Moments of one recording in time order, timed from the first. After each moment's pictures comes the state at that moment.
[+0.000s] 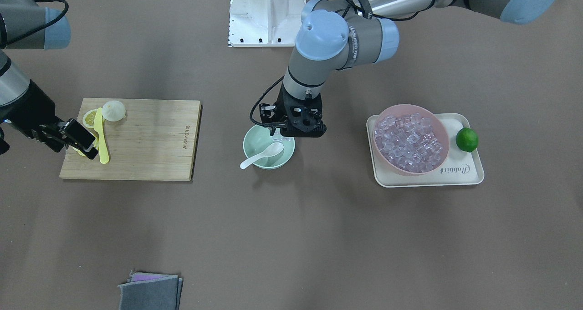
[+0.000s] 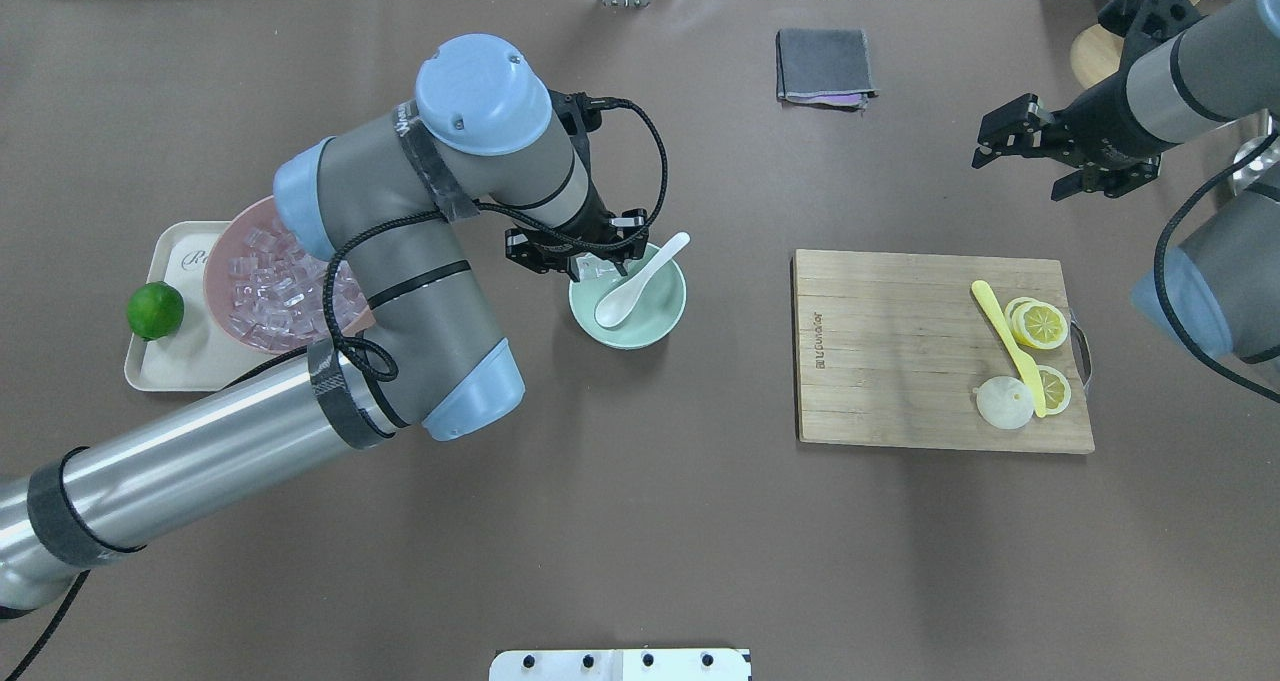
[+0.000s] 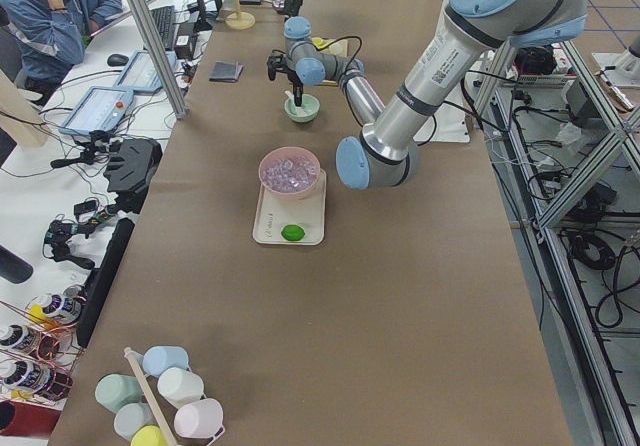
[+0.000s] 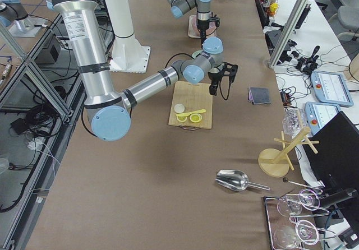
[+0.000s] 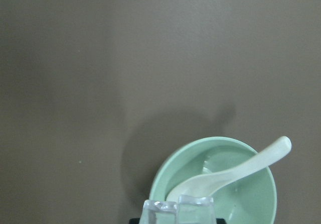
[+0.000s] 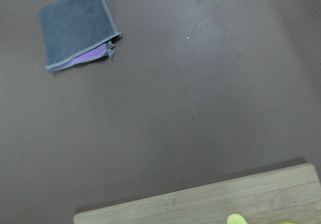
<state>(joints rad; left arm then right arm) -0.62 -2.42 -1.49 -1.74 -2.01 -1.27 1.05 -1.34 1.81 -1.27 2.17 1.17</state>
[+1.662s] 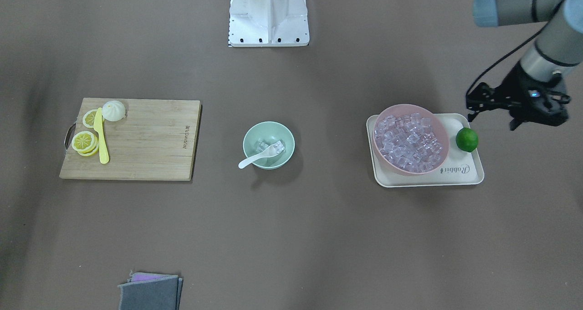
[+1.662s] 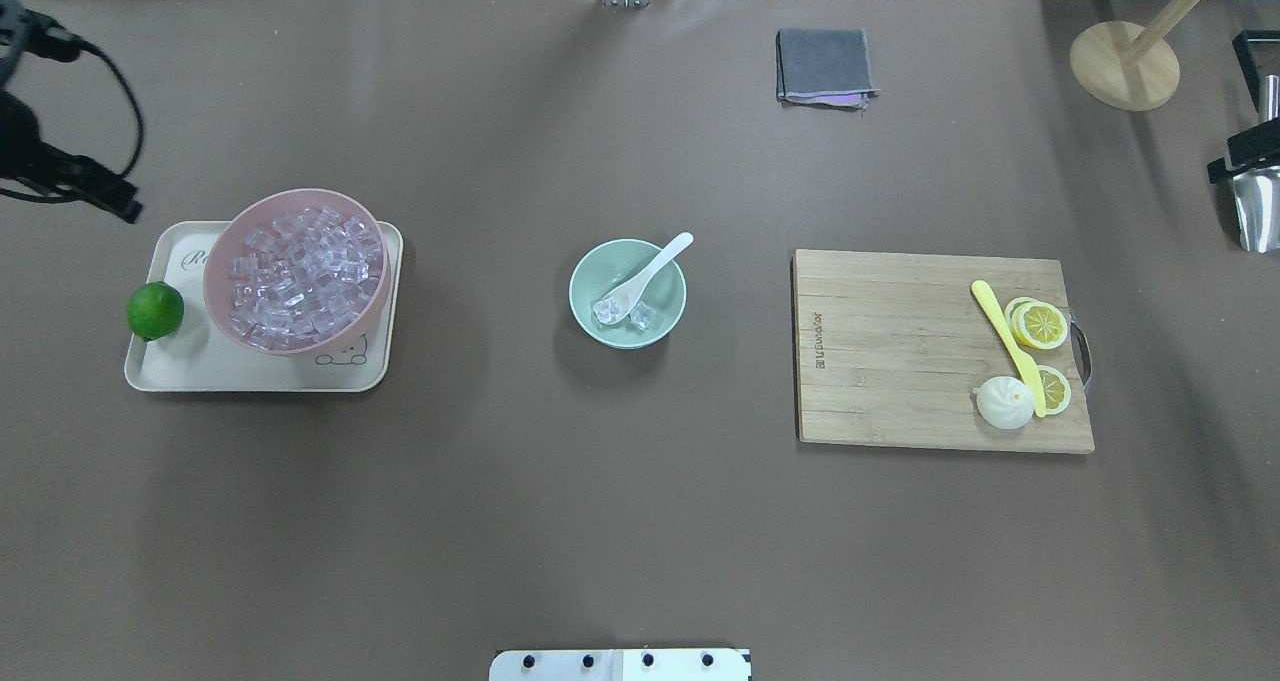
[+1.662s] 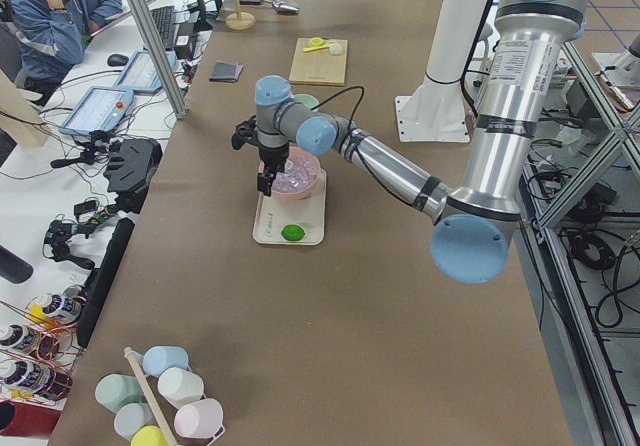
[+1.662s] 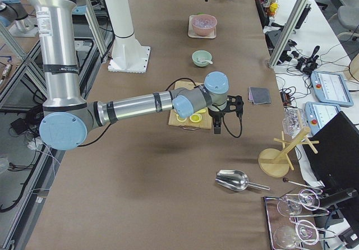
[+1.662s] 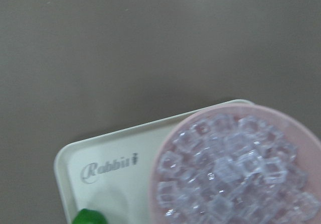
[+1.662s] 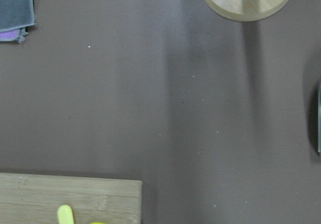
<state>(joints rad) -1.17 -1.70 -1.90 -1.58 -2.19 -0.26 1.37 -1.52 1.69 -1.29 2.36 0.45</state>
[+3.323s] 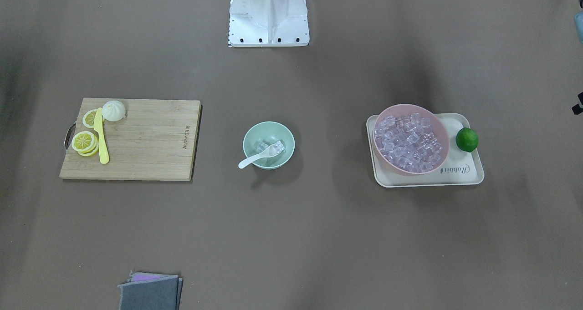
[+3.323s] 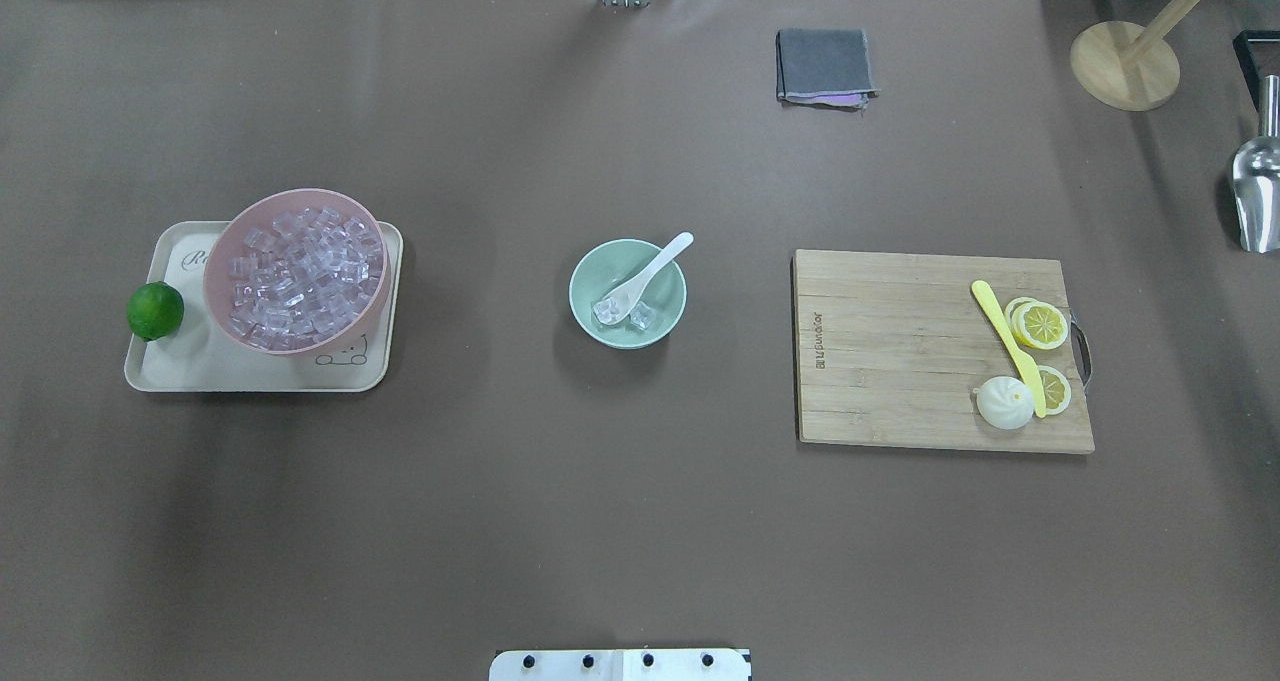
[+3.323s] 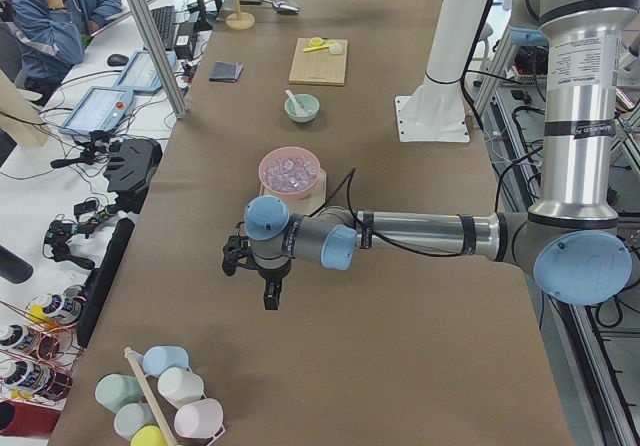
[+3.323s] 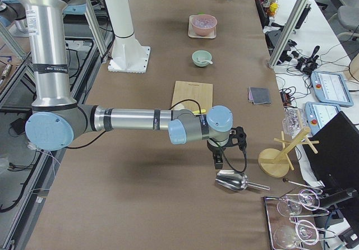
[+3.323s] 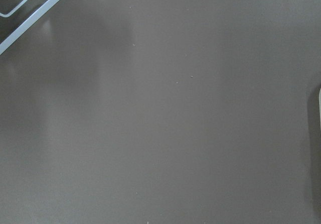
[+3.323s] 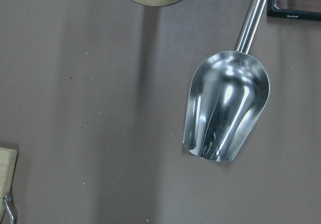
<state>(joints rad) -1.45 -1.53 -1.61 -1.75 -2.35 -0.15 1.51 -1.52 1.53 -1.38 2.37 0.06</state>
